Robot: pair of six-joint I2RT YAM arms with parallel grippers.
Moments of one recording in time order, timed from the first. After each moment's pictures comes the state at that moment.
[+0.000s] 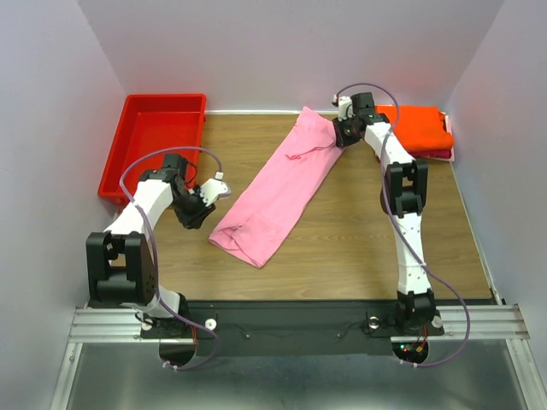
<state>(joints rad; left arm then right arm) -0.04 1.47 1.02 -0.94 0.31 0.99 0.13 2.59 2.38 -0.69 -0.19 -0.23</state>
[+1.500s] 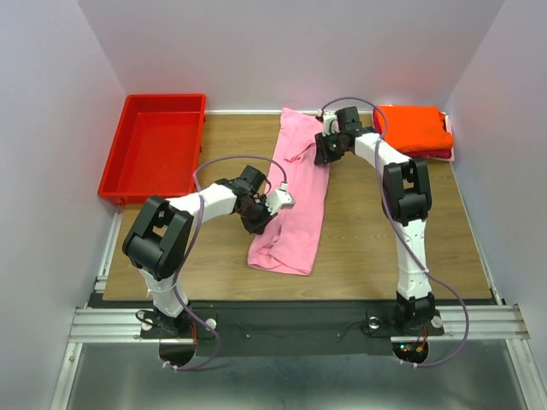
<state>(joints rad) -0.55 1.75 1.07 -0.52 0.35 0.55 0.24 2.35 1.92 -0.48 -0.37 -0.10</state>
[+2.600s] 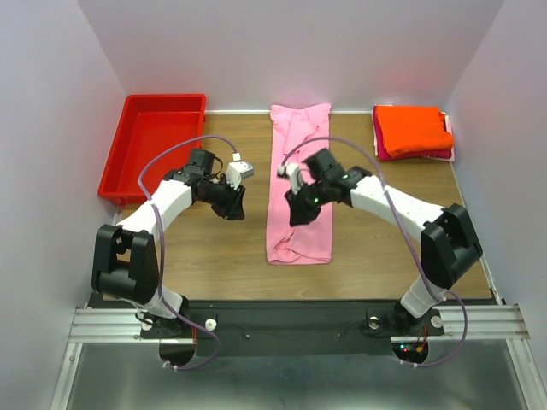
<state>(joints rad) -0.27 1.49 1.05 -0.65 0.65 0.42 0.58 1.65 1.32 -0.57 -0.55 -0.14</state>
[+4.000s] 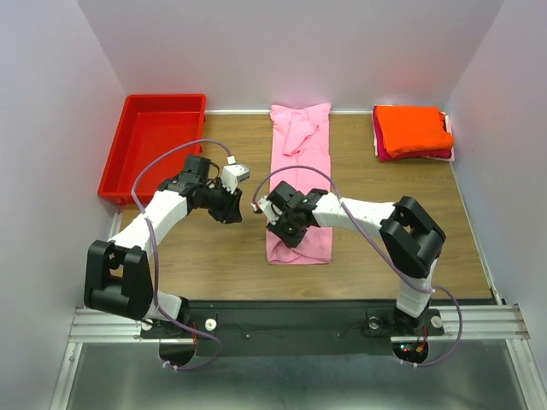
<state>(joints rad) -0.26 1.39 0.96 -0.59 0.60 0.35 0.88 1.87 1.28 -0.61 -0.14 -0.13</state>
